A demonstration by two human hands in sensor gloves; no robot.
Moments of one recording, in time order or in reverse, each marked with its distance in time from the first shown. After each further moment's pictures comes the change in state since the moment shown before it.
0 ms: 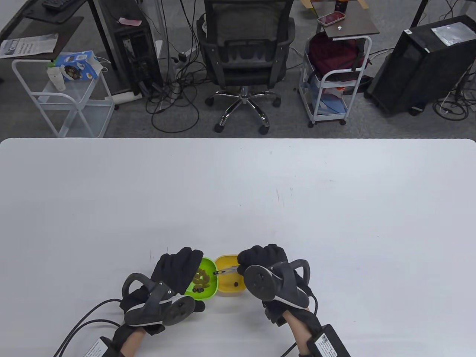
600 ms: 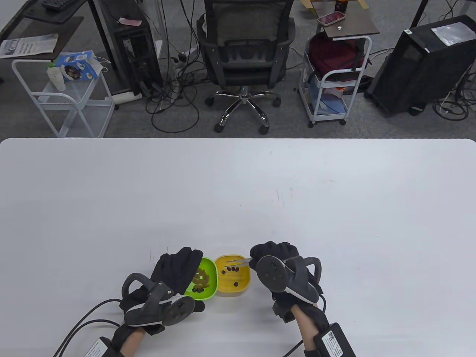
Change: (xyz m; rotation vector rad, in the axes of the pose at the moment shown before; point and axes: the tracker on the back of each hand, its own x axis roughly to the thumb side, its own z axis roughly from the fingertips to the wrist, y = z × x) left_hand -0.001 0.000 0.000 0.003 0.002 0.001; right_hand -0.020 0.001 0.000 -0.007 0.078 -0.016
